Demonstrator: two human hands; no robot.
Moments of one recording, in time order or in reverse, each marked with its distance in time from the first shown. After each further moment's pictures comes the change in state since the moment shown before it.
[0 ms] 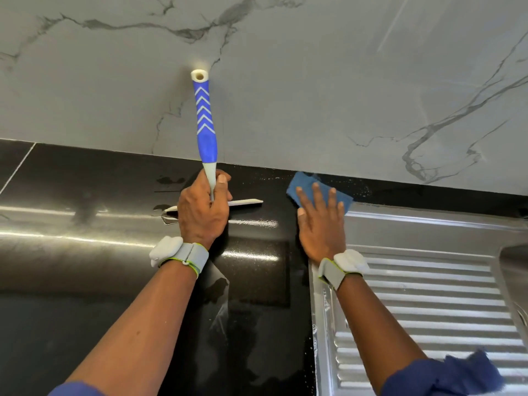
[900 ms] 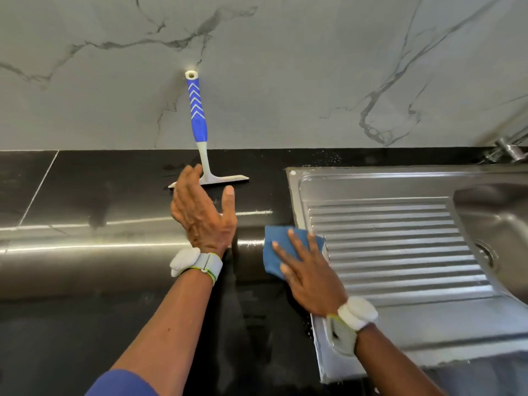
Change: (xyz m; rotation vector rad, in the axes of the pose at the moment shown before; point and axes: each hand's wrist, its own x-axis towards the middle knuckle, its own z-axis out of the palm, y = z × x) left_hand -0.103 0.036 -0.037 0.267 0.134 0.058; right_hand -0.211 -0.013 0.001 -0.004 -0.144 -0.200
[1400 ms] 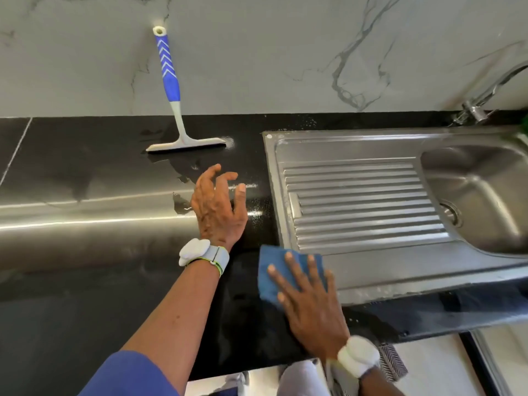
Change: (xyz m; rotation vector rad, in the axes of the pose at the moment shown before) left_hand -0.097 0.028 0.002 0.029 -0.243 0.074; right_hand -0.166 -0.030 0.015 -0.132 0.031 0.112
